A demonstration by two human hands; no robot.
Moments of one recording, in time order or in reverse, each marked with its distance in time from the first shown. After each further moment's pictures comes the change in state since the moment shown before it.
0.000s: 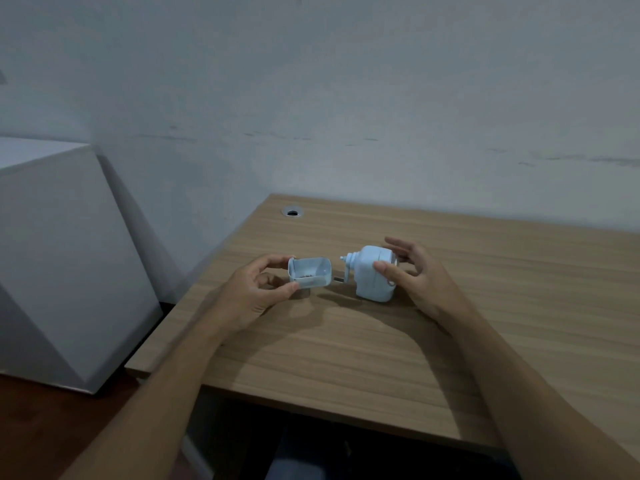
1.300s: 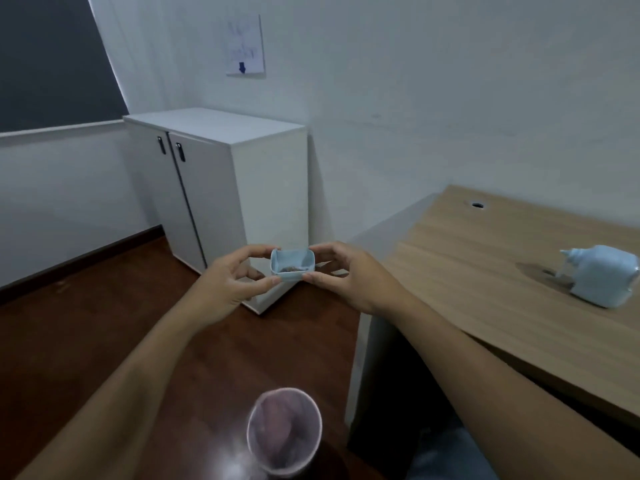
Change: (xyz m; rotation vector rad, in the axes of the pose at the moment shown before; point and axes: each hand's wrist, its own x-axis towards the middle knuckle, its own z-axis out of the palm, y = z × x) left_hand -0.287 -0.030 -0.265 0.137 0.391 -0.069; right_hand -0.103 -0.199 0.354 0.043 -0.686 -0.327
